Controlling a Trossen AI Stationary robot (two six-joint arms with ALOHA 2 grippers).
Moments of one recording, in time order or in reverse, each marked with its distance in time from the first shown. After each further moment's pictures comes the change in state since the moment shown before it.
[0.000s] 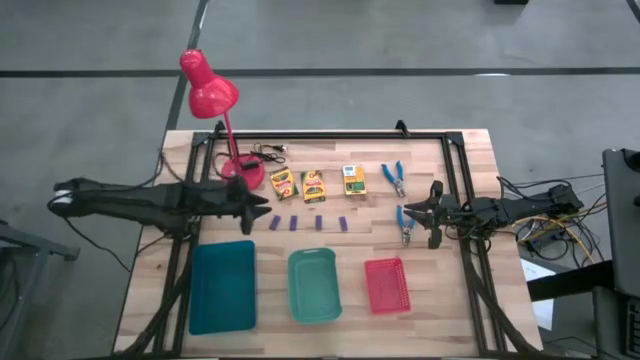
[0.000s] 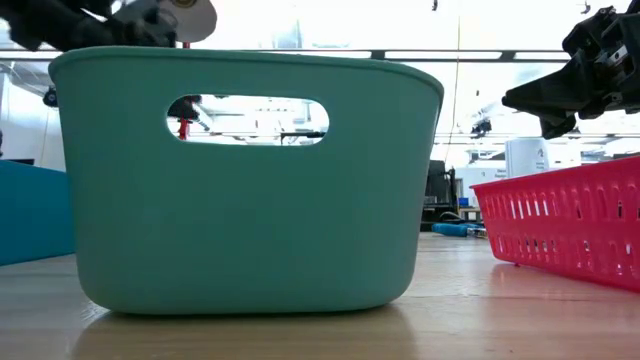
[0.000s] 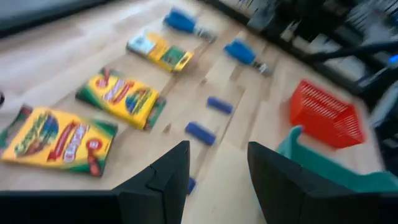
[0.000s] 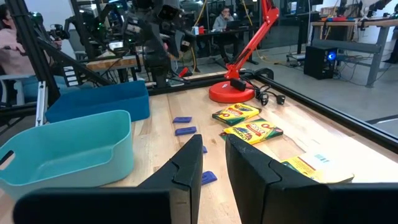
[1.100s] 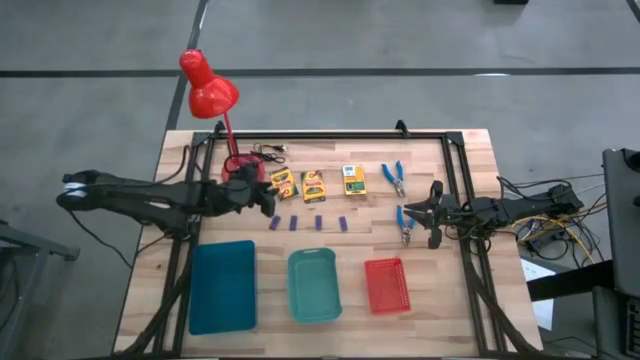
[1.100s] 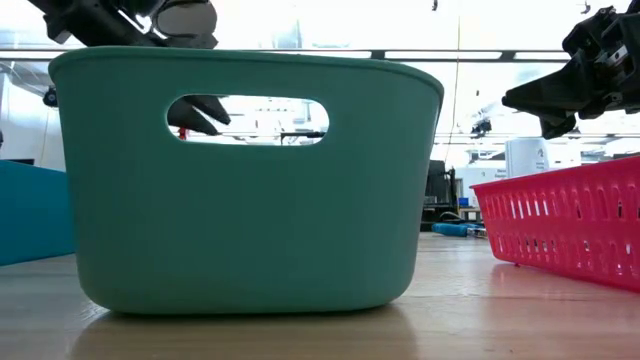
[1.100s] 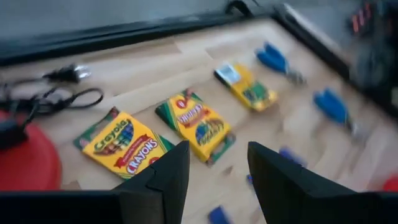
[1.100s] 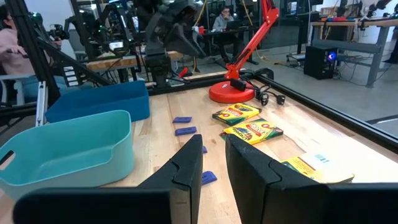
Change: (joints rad) left arm 0.005 0.233 0.107 0.015 -0.323 -0.147; right arm 0.000 0.000 0.000 0.000 0.000 0.000
